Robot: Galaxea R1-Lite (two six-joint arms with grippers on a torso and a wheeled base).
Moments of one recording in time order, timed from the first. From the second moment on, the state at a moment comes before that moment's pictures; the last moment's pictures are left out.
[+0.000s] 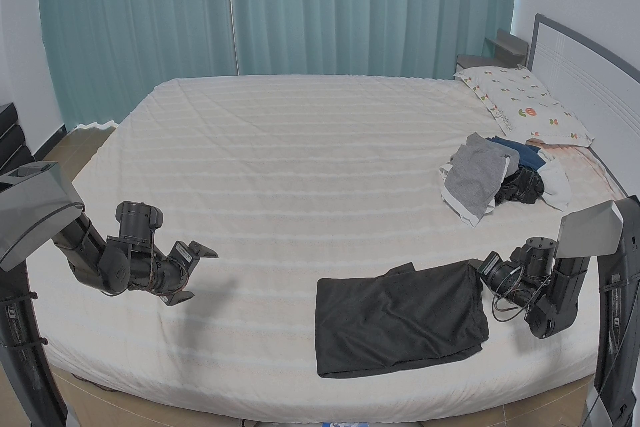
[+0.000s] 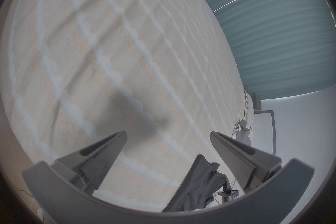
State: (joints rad) left arm -0.08 2.16 -0.82 -0.52 -0.27 -1.03; right arm 0.05 2.49 -0.58 -1.54 0.19 0.83
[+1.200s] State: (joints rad) left arm -0.08 2.16 -0.83 -0.52 -0.25 -1.03; right arm 0.03 2.46 -0.51 -1.55 0.18 0.81
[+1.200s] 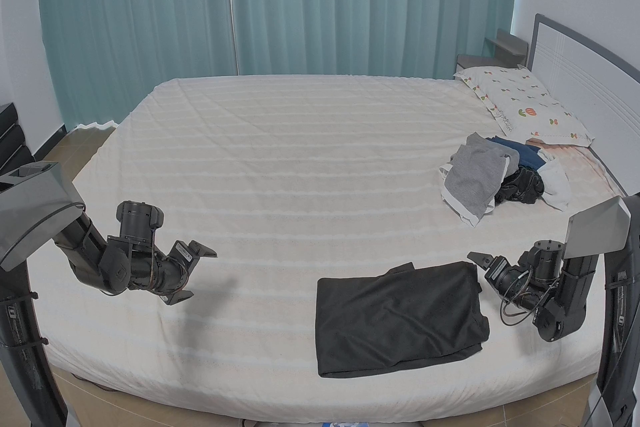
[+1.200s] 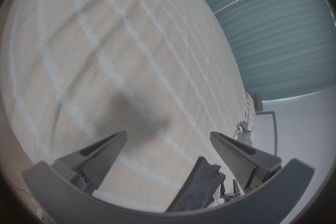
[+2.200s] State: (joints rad) left arm -0.09 2.17 -0.82 -0.52 -0.25 -1.01; right arm 0.02 2.43 -0.30 -1.55 0.33 0.62
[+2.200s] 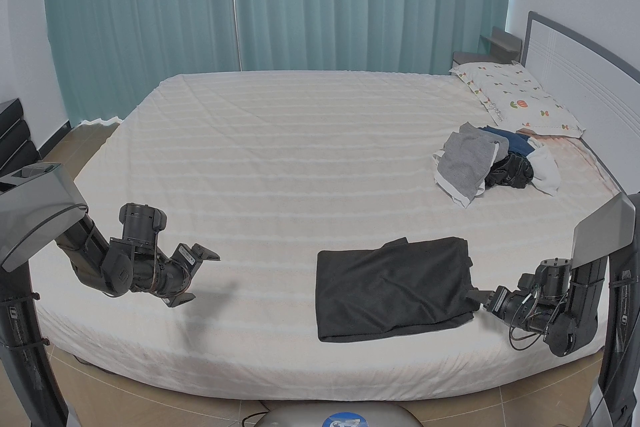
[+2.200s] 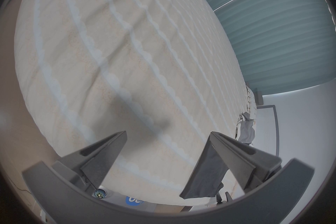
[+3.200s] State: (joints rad) left arm -0.09 2.17 -0.83 -0.52 -0.23 -1.01; right arm -0.01 2.39 -0.21 -1.55 0.32 0.54
